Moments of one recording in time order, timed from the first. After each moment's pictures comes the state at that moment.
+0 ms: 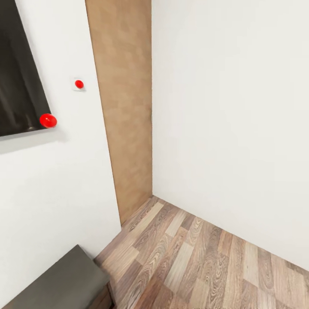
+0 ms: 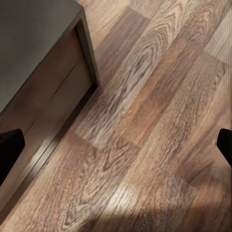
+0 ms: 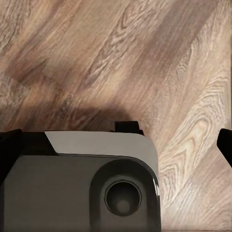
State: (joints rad) left arm -0.21 -0.03 0.00 -0.36 -0.03 -0.12 0.01; right arm 0.00 -0.01 -0.02 -0.23 -0.01 -0.22 0.01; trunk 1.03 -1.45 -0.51
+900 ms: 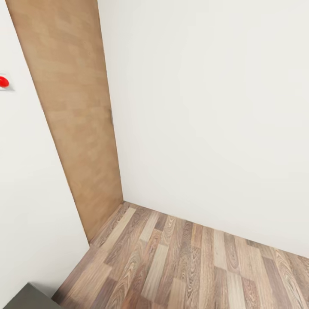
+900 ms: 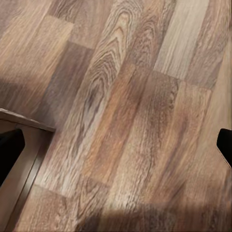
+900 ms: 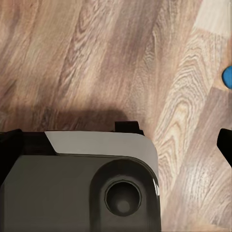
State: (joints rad) left arm -0.21 -0.03 0.00 -0.36 -0.03 -0.12 0.01; right arm 0.00 -0.01 -0.02 -0.23 -0.01 -0.22 0.01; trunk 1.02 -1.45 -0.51
